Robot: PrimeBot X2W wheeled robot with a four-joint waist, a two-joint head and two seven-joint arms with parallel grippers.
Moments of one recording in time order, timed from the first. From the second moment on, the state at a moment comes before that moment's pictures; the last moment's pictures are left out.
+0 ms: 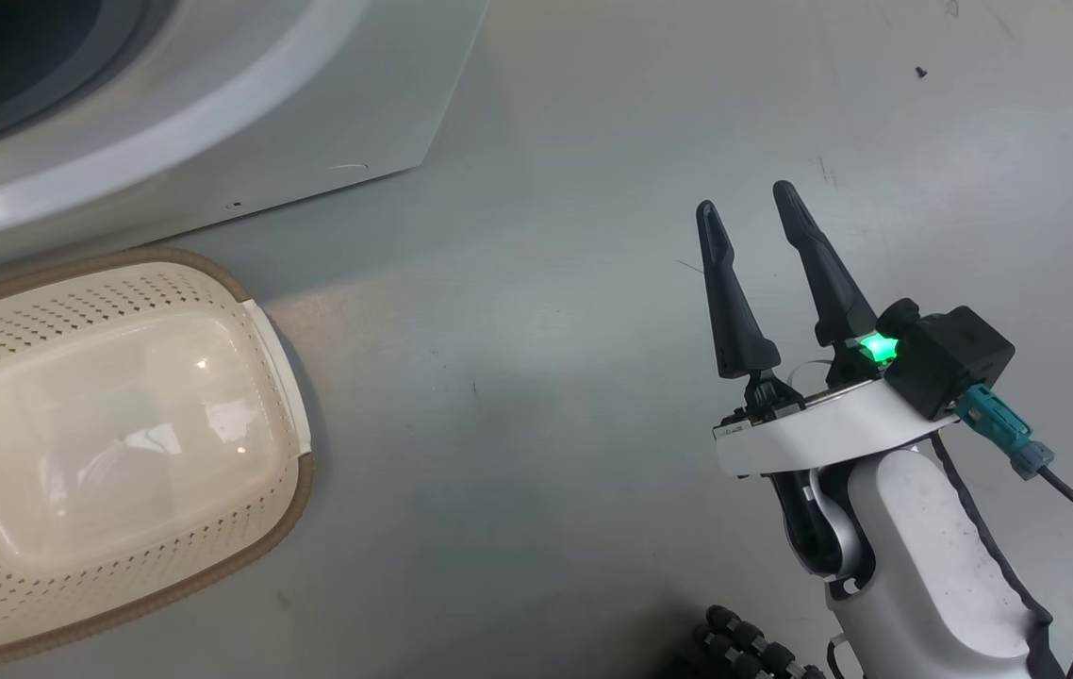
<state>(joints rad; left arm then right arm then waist) -1.02 0.33 -0.10 0.67 -0.41 -0.07 0.35 -0.32 -0.05 0.38 0.05 0.44 -0.03 -0.26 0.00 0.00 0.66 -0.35</state>
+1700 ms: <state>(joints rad) -0.87 0.17 -0.14 0.65 -0.37 -0.04 -0.16 -0.27 -0.05 0.32 0.14 0.33 -0.01 -0.26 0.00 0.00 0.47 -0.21</state>
